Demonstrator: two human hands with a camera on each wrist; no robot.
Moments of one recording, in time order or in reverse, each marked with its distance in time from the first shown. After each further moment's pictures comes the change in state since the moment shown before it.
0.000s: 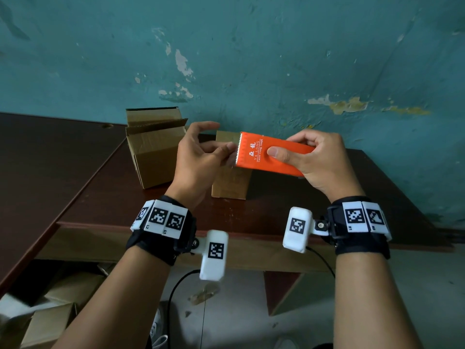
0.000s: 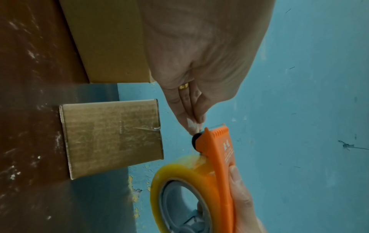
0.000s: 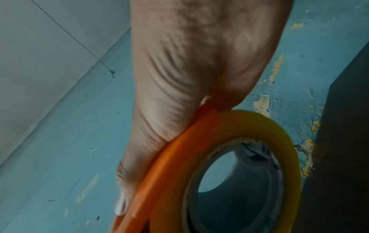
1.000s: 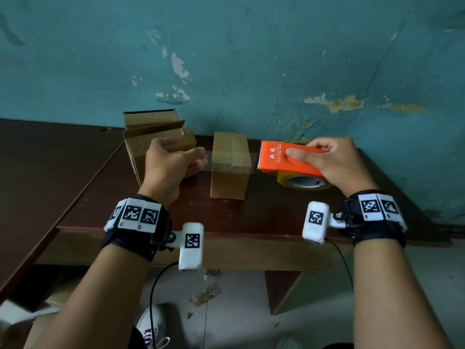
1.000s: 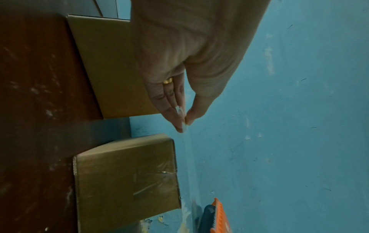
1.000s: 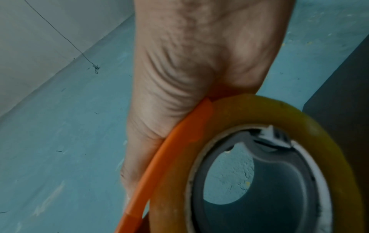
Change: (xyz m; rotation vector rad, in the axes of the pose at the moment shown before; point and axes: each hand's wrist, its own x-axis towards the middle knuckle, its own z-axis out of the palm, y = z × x) left_hand 0.009 0.007 -0.038 -0.109 0.226 -0.255; right_hand 0.011 0.040 -0.030 -0.041 -0.021 0.145
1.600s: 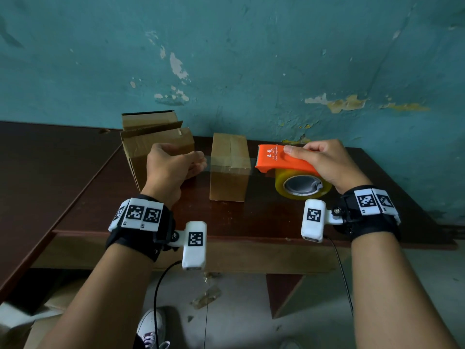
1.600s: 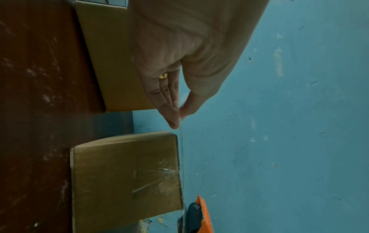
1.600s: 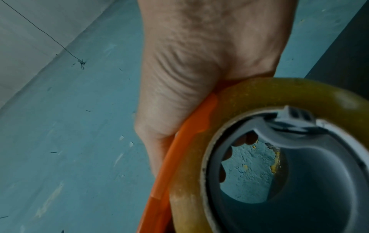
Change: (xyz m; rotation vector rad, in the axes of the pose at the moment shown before) left_hand 0.015 -0.012 0.003 0.062 0.088 -0.057; right_hand 0.021 0.015 0.009 0.001 -0.104 0.106
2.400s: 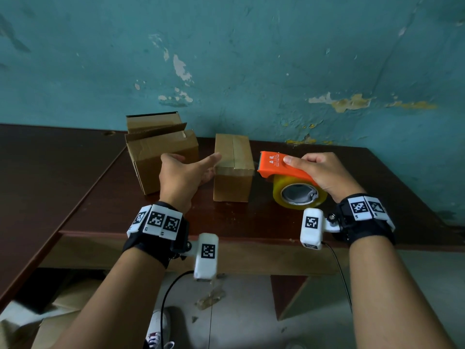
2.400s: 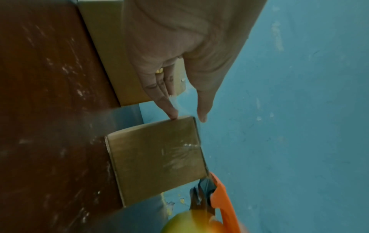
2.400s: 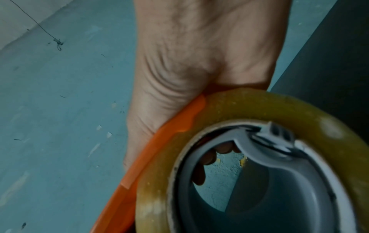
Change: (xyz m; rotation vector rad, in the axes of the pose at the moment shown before) left_hand -0.008 -0.018 0.008 0.187 0.036 0.020; right_hand -0.007 0.015 0.017 0.080 -0.063 0.075
